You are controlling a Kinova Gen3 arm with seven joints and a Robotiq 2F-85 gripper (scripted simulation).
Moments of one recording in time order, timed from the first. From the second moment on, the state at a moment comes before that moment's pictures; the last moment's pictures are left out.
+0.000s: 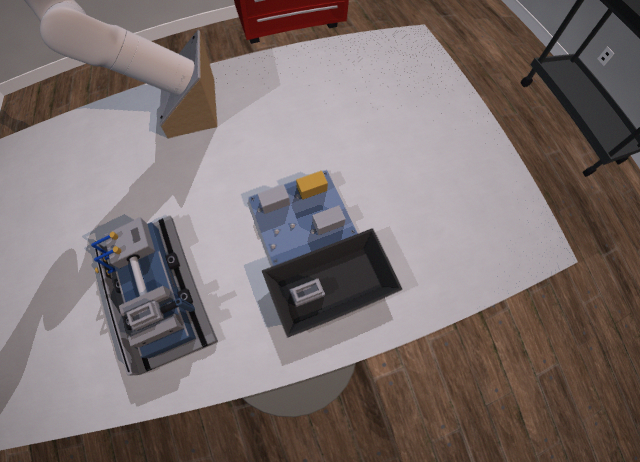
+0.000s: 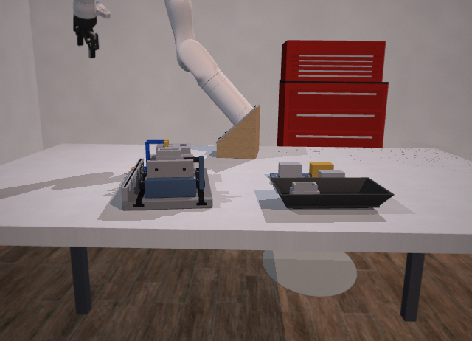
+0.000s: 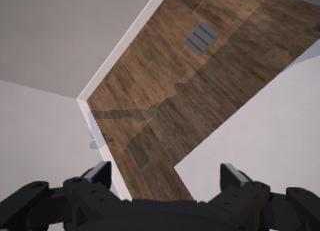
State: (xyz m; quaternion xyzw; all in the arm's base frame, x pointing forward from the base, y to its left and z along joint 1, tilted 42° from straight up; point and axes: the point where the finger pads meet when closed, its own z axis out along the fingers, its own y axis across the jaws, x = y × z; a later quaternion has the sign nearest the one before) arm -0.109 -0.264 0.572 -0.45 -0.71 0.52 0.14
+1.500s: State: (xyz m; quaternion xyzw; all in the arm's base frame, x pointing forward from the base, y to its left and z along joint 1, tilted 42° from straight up) arm -0.021 -0.254 0.592 -0.48 -0.67 0.56 0.02
